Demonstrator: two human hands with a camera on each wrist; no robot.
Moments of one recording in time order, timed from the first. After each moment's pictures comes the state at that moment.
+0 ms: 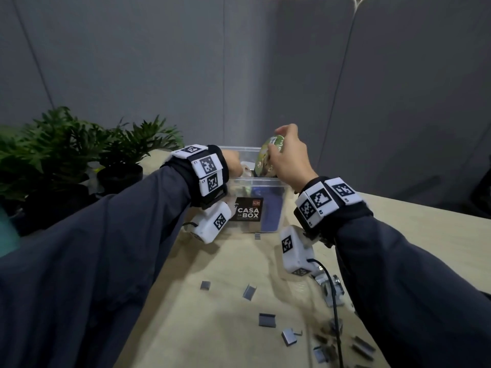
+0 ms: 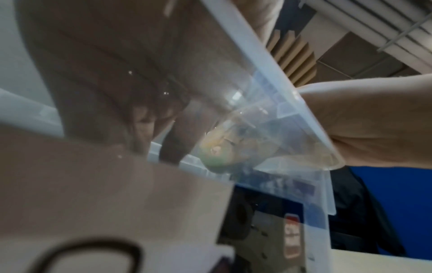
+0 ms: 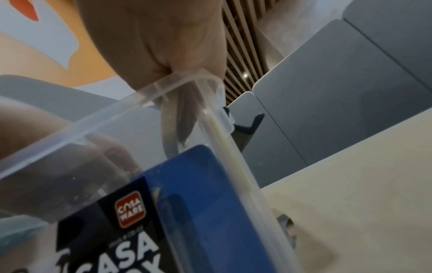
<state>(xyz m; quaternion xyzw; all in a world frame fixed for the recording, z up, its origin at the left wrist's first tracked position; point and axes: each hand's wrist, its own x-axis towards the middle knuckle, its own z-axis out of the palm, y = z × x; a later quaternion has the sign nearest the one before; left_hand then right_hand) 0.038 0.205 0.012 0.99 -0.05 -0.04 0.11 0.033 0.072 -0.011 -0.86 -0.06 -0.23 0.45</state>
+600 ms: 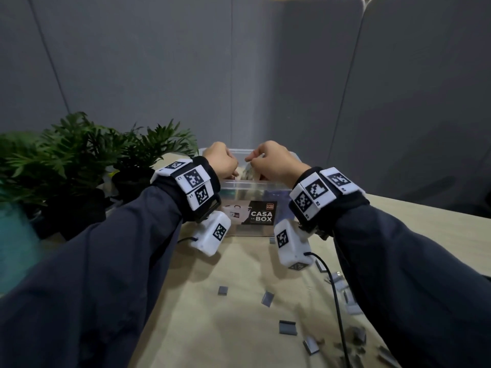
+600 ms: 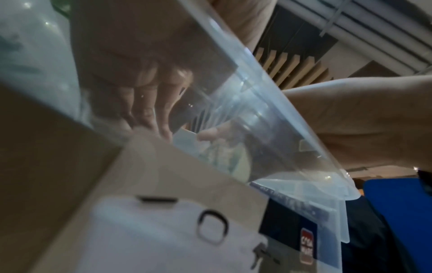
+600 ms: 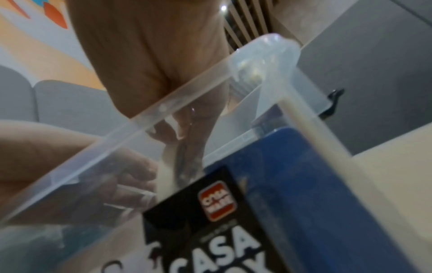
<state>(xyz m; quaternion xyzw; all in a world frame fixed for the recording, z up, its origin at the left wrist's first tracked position) 0.048 0.240 -0.007 0.88 0.01 0.07 0.48 0.044 0.112 0.000 -0.93 -0.12 -0.08 0.33</state>
